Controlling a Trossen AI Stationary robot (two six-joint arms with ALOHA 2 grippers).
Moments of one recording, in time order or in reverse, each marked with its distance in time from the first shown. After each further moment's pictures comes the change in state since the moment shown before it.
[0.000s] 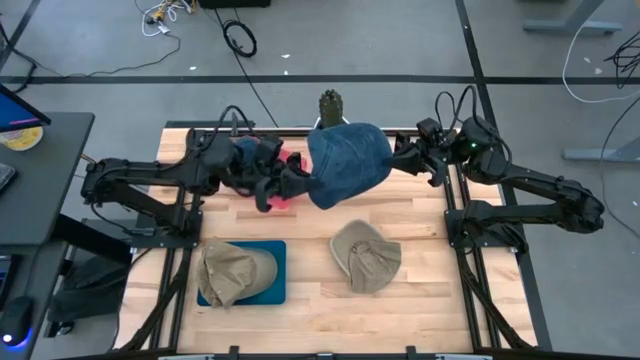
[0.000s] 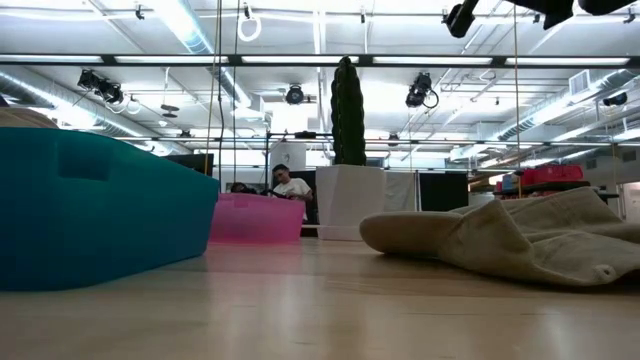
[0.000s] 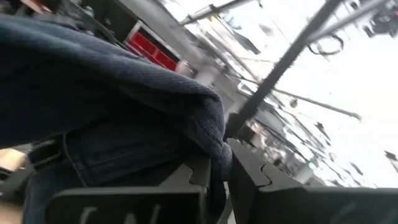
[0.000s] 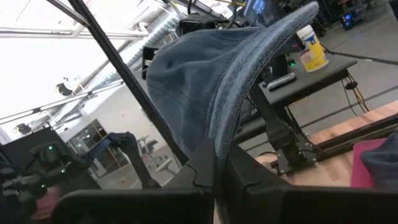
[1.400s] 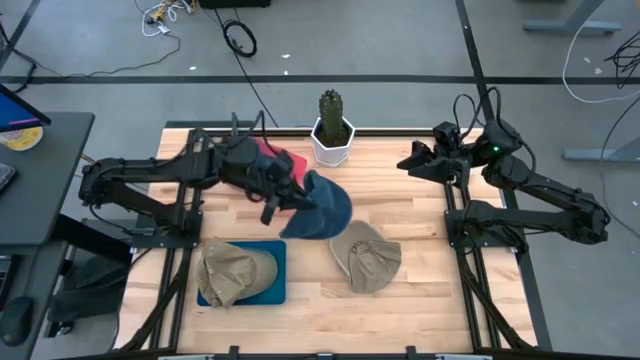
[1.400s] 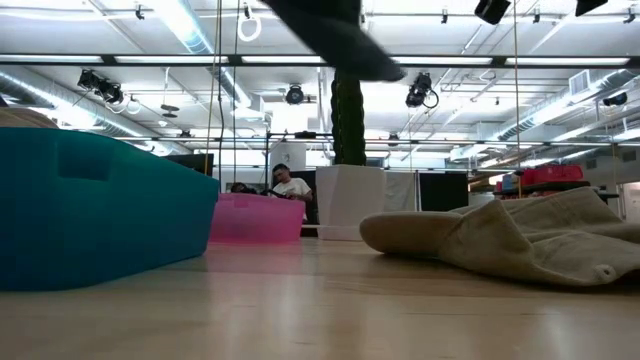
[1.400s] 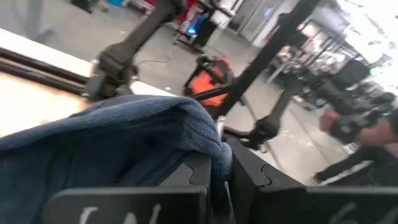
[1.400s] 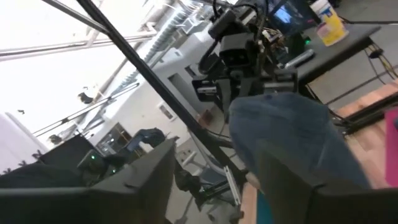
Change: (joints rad) left arm 0.075 -0.024 0.001 -0.494 0.171 0.263; right arm -0.017 -0.166 0.000 -0.164 -0.067 0.151
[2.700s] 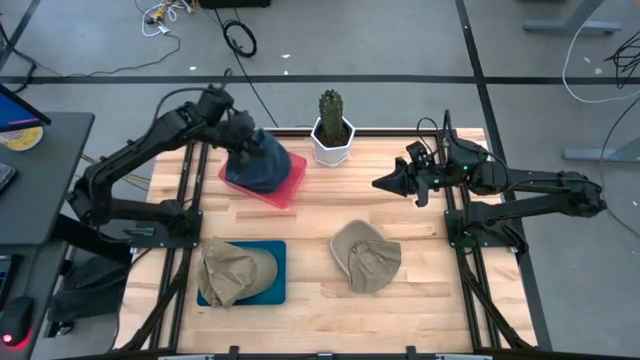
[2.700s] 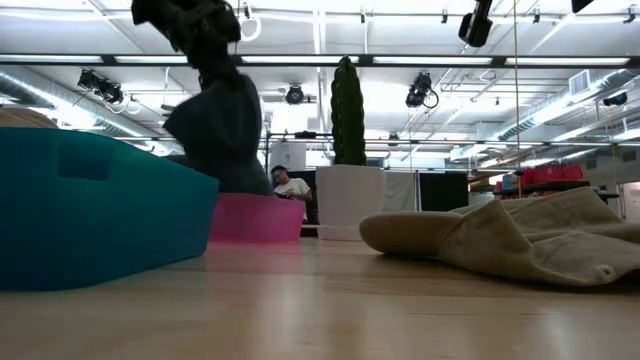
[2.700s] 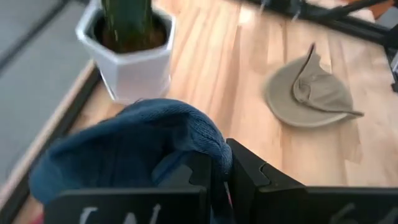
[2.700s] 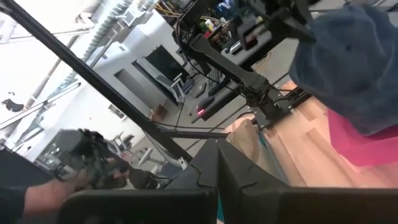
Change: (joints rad) left arm 0.676 -0.113 -0.091 -0.623 0.120 0.722; right arm 0.328 0.139 -0.001 -0.100 0.477 -0.112
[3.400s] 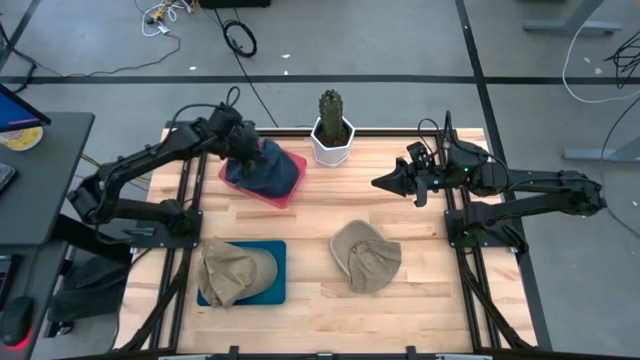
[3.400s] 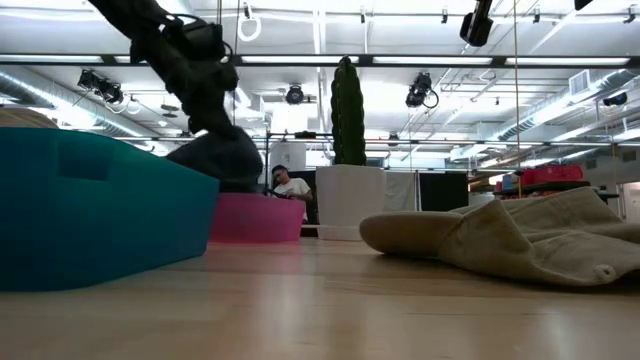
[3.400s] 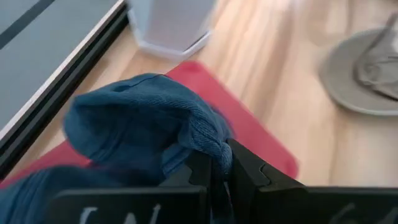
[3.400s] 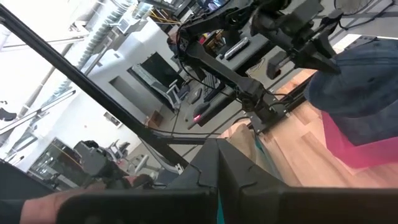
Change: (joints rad) left arm 0.029 0.018 -0.266 0.212 -0.118 -0.068; right arm 0.026 0.000 0.000 0.004 0.062 0.011
